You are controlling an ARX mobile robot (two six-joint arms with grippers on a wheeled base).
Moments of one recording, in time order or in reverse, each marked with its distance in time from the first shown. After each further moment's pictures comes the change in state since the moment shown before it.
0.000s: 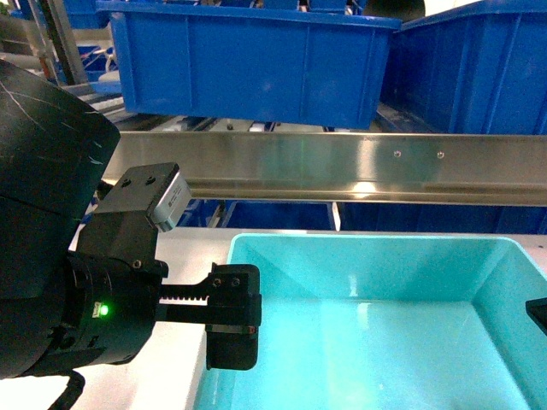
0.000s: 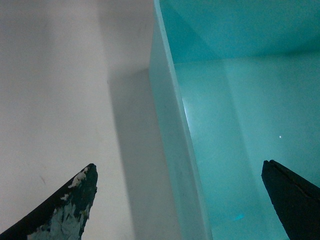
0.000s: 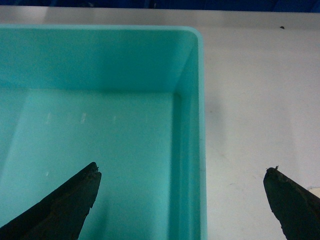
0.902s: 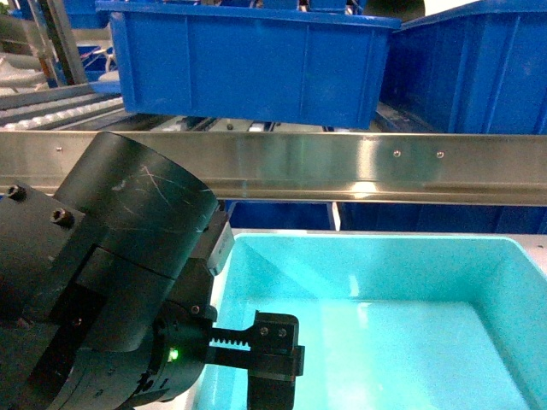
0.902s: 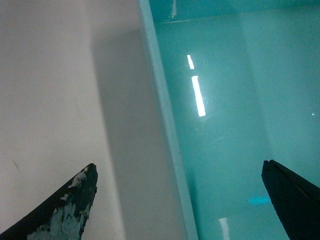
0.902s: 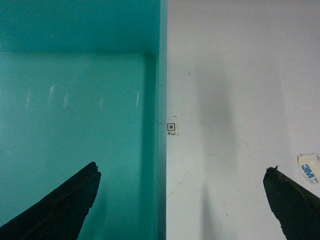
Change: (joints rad) left arm -0.098 0.141 0.059 -0.037 -0.105 -0.032; right arm -0.072 0.093 -0.064 0.089 -0.001 -0.043
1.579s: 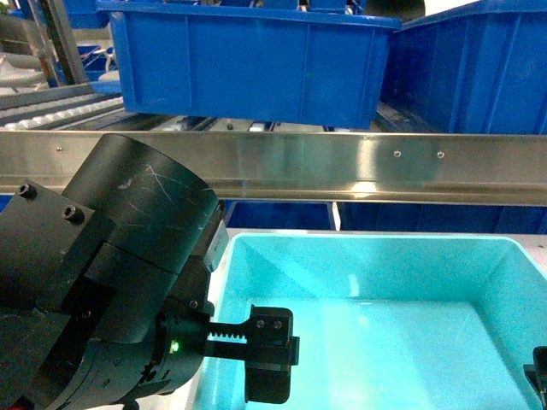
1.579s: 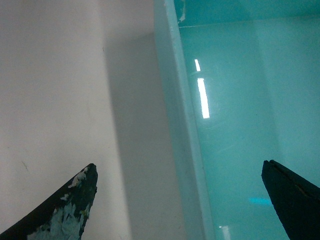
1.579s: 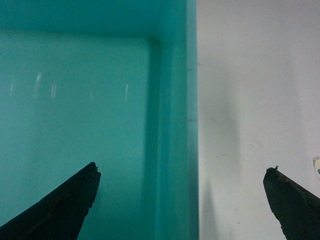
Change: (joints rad) left arm 0.010 0.019 0.016 -0.005 -0.018 -0.018; right arm 0.067 0.118 0.012 0.077 0.071 -0.006
